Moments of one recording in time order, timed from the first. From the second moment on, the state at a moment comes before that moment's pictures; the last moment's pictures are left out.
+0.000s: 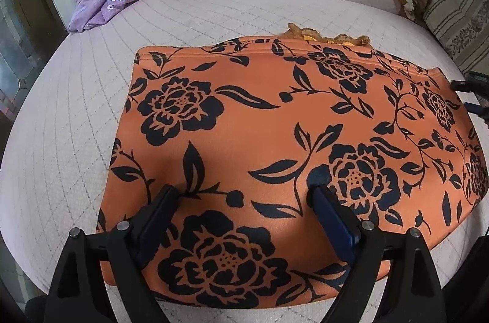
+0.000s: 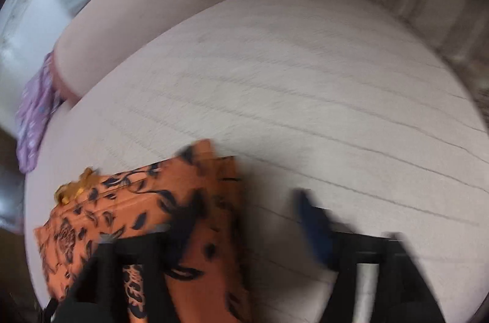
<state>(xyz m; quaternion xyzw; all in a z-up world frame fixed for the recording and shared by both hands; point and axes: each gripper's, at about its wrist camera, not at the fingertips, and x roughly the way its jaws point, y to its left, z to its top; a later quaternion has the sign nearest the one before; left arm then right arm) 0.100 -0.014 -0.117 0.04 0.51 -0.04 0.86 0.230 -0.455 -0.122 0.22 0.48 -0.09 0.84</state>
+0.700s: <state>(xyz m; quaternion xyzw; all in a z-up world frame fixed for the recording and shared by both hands) 0.069 -0.005 -0.104 0.01 0.51 -0.02 0.86 0.022 -0.427 -0.133 0.45 0.42 0.02 0.79</state>
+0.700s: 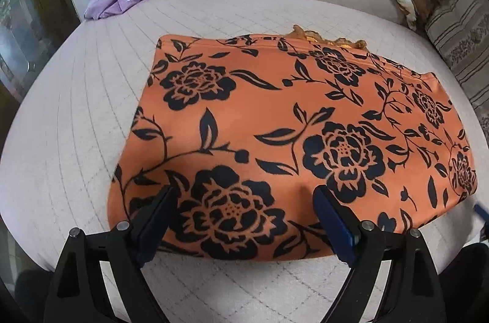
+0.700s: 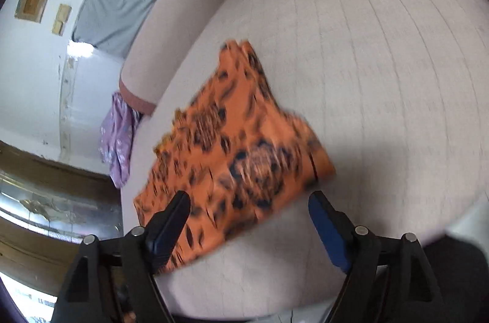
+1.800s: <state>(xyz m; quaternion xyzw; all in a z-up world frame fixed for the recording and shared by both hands) 0.079 -0.047 -0.108 0.05 0.49 0.02 0.87 0.030 -0.482 -0.126 0.40 0.39 0.04 0.83</state>
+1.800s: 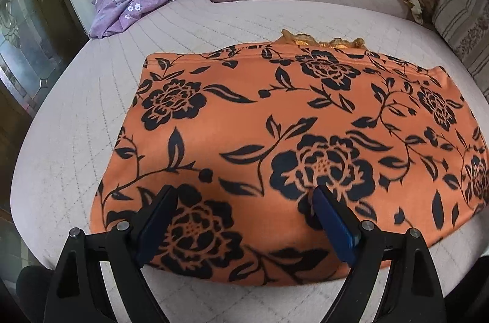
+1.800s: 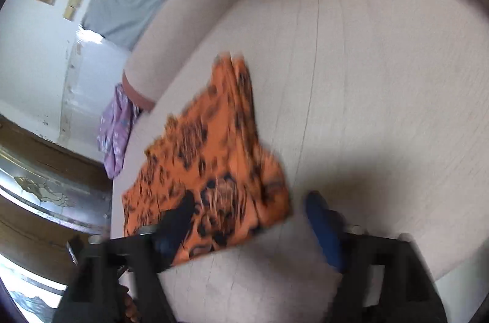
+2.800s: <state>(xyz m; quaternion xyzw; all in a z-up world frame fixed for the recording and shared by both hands) 0.083 -0.035 -0.119 0.04 0.48 -0.04 0.87 0.156 -0.443 -0.072 0.21 0.41 -0.03 0.89</state>
